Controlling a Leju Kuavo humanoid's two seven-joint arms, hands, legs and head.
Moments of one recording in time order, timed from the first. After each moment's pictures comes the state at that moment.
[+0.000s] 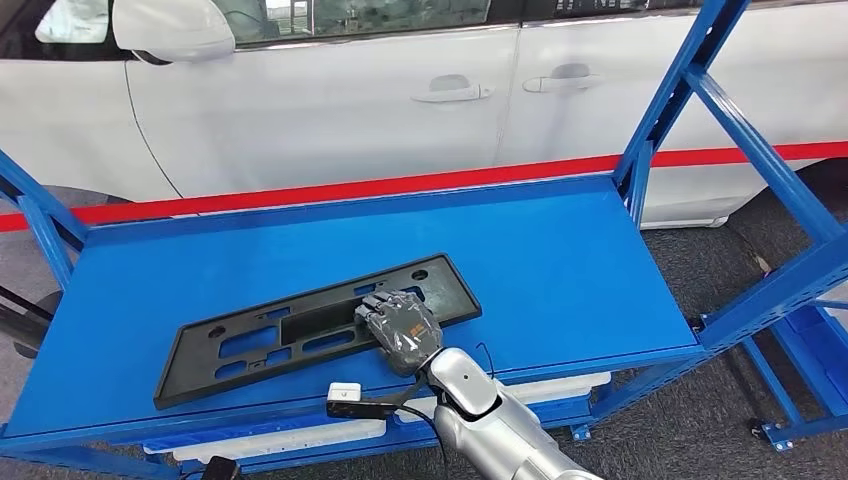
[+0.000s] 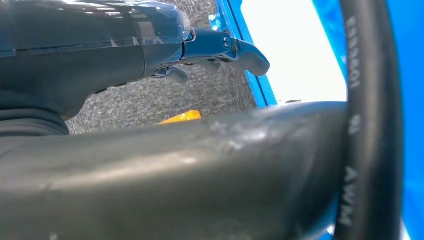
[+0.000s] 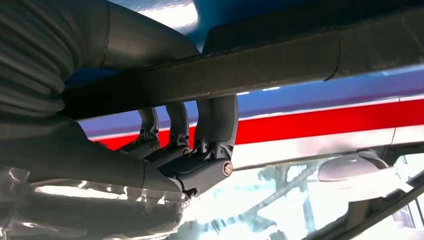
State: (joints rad) left arm -0.11 -0.04 0.24 -0.23 -0.44 0.21 -0.50; right arm -0.50 0.27 0.67 -0.81 1.11 -0.57 -0.20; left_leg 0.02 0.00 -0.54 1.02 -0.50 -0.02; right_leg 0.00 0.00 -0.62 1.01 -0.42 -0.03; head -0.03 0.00
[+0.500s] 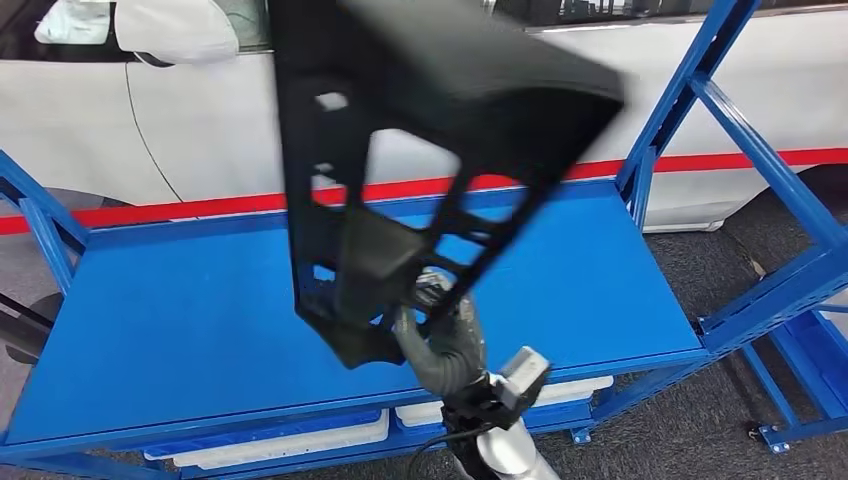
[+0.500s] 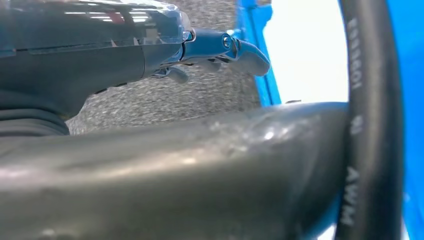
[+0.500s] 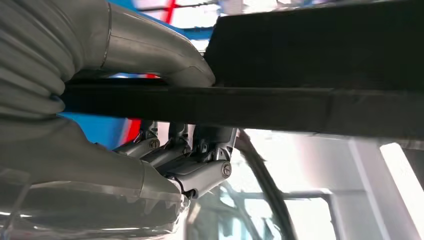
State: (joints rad) left arm -0.05 -0.04 0.36 -0.23 -0.40 0.25 -0.57; right arm -0.18 0.19 0.60 -1.61 -0.14 -0.16 -0.57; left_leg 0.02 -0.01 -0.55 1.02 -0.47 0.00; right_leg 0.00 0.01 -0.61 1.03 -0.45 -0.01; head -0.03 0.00
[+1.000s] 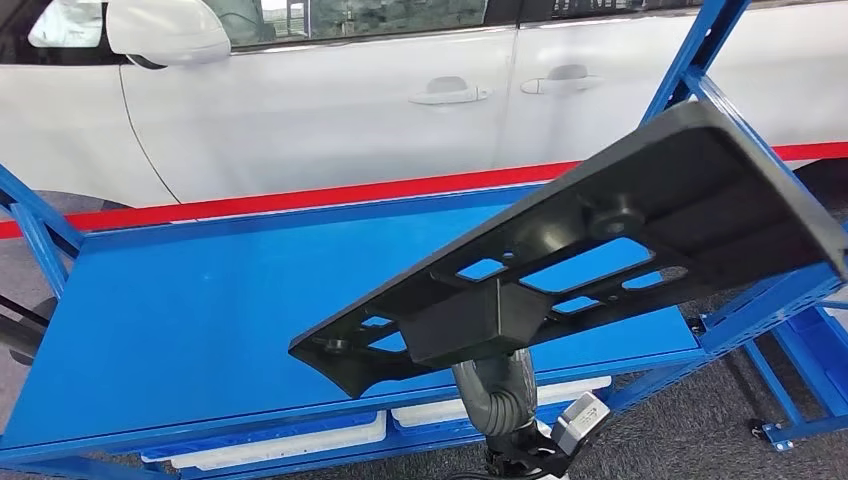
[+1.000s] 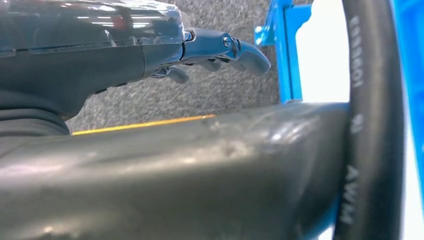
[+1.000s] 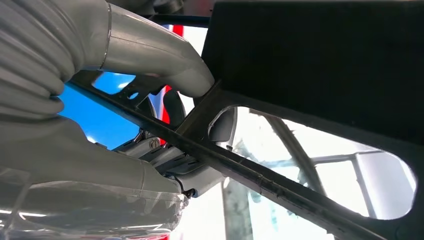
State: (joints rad) left arm -0.02 -0.07 0.45 -0.23 -0.38 0.24 -0.56; right arm 0.03 0.10 0.53 -1.74 -0.16 -0.19 -0.56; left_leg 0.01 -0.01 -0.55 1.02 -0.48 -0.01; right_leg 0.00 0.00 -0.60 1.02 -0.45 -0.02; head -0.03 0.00
